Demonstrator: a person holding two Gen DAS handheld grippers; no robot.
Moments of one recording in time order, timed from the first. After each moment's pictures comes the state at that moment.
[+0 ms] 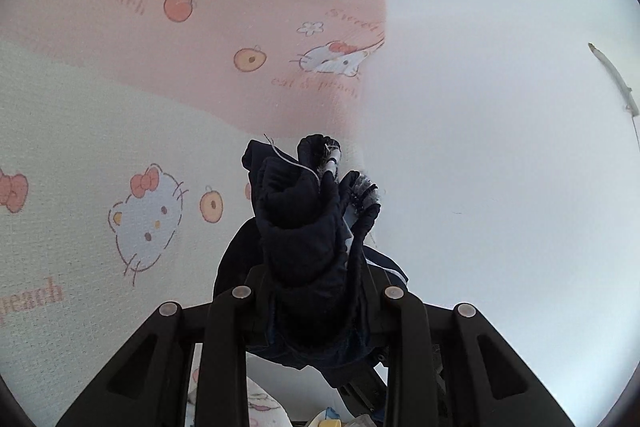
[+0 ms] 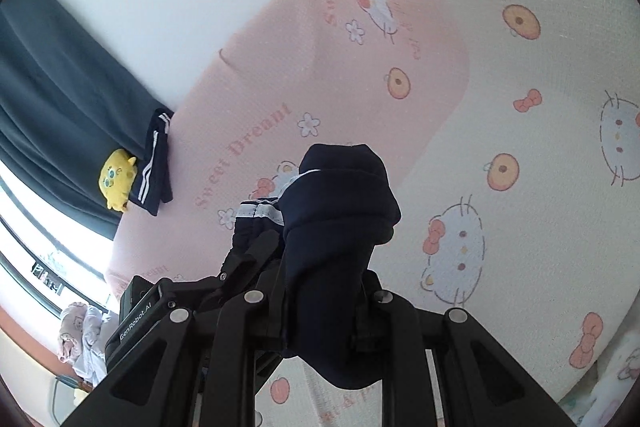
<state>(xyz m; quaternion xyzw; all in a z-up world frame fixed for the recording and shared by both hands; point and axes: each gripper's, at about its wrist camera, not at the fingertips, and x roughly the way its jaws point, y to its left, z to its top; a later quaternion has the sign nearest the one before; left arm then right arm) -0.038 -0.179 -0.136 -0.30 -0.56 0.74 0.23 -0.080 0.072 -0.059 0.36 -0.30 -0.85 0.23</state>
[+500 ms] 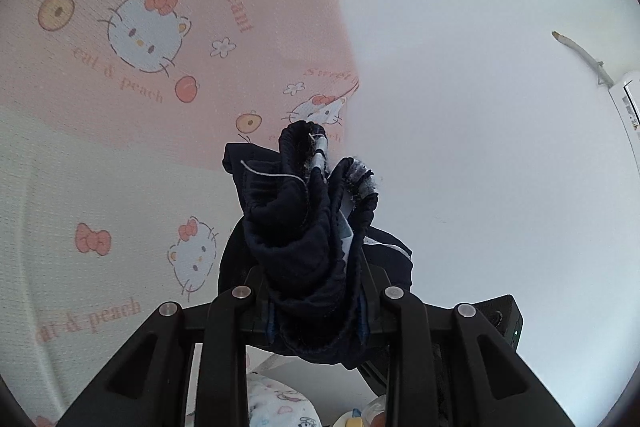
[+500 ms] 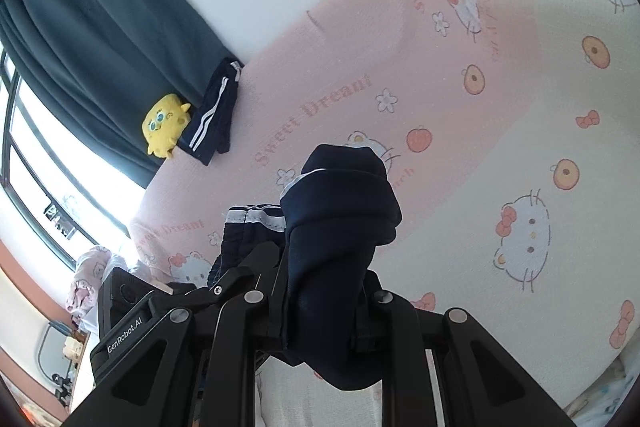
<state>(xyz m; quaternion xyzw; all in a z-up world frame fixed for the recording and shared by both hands) 0.061 -0.267 -0.088 -0.26 -0.51 0.80 0.19 -0.019 -0.031 -0.015 0.36 -0.23 -0.85 0.30</state>
